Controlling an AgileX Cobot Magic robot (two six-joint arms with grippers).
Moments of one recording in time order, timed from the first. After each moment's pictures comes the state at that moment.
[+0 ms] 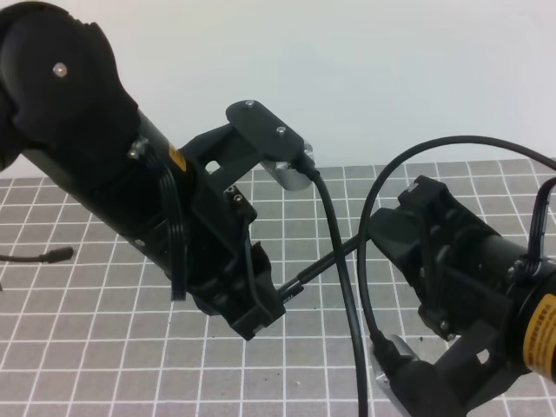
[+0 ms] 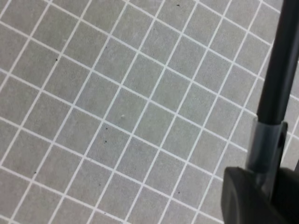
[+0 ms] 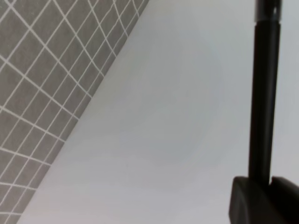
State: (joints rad) left arm -0.63 1.42 -1.41 -0.47 1.27 0.56; right arm 1.05 1.14 -0.85 -1.50 0.31 -0.42
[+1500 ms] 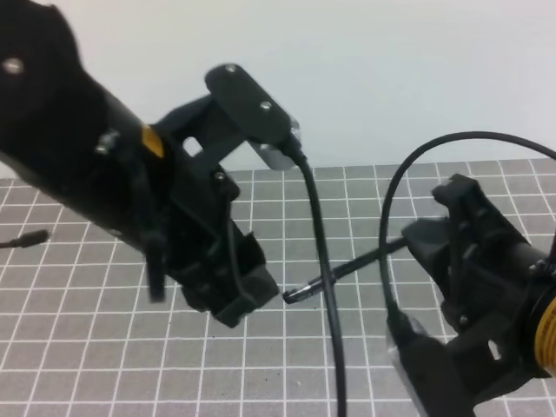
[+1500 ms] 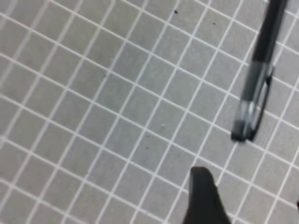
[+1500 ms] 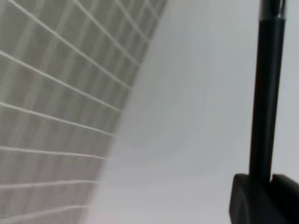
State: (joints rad) left arm -0.64 1.35 -1.41 -0.35 1.22 0.52; right arm 1.02 1.15 -0.85 -1.31 0.53 -0.31
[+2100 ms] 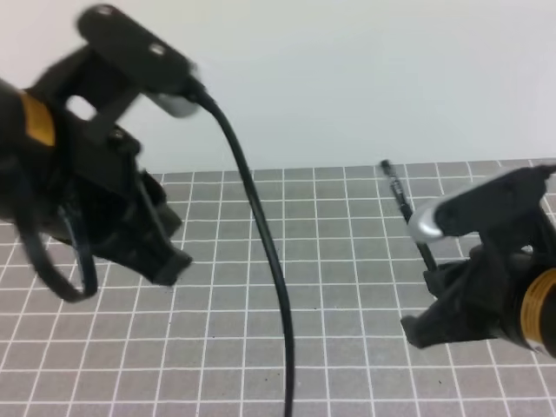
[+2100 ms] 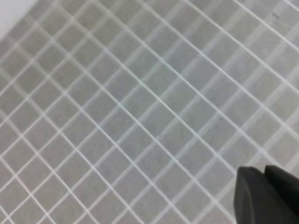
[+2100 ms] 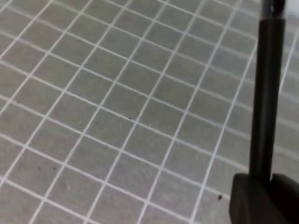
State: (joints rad) left arm -0.64 1.18 -1.37 -0.12 1.15 0.24; right arm 0.83 1.24 -0.85 -0.87 0.46 0.78
